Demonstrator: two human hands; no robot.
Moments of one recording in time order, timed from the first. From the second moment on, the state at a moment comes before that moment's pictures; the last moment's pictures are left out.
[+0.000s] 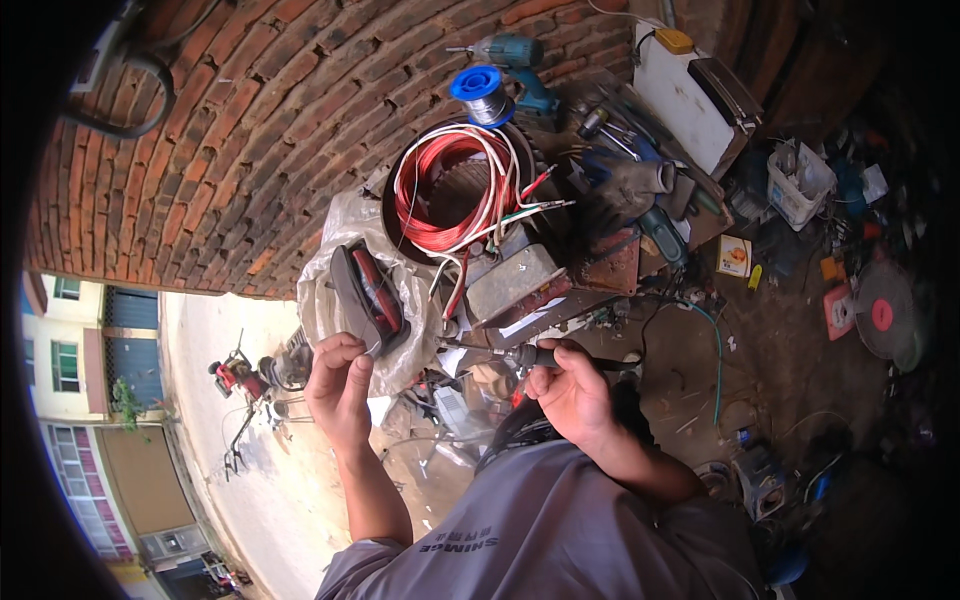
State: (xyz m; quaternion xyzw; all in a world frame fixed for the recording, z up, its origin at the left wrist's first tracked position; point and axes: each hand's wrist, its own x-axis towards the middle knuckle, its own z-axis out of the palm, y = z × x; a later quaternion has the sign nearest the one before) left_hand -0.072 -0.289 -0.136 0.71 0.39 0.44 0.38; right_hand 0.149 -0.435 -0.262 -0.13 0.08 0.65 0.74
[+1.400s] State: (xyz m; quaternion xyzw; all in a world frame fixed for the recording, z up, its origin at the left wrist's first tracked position) left_hand -0.036 -0.374 -0.192 0.56 0.46 0.58 0.37; right_hand 0.203 -0.454 -0.347 -0.57 -0.52 0.33 0.55
